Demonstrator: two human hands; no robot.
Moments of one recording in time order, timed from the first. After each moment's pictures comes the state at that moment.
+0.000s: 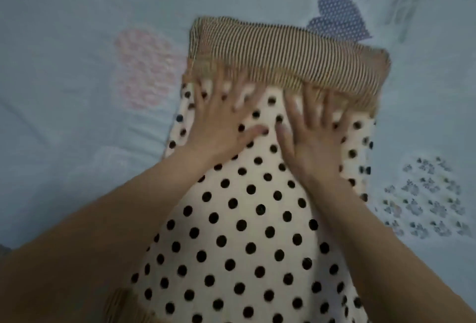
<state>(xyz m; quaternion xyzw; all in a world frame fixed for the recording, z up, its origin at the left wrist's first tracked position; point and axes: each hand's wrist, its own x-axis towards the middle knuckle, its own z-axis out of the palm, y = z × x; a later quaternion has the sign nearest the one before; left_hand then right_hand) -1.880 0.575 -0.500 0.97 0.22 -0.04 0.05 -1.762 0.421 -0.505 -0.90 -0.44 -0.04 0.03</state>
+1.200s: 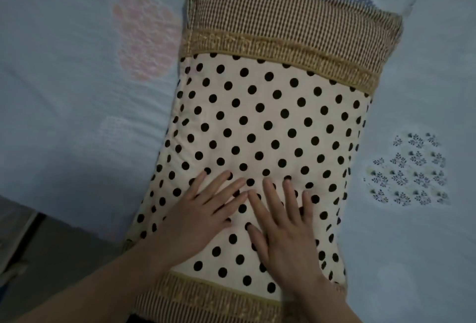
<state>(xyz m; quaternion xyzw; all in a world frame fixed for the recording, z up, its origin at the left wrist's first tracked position) -2.048 0.468 -0.505 0.99 0.04 -0.11 0.10 -1.907 0.291 -0.485 -0.84 -0.53 0.16 0.04</state>
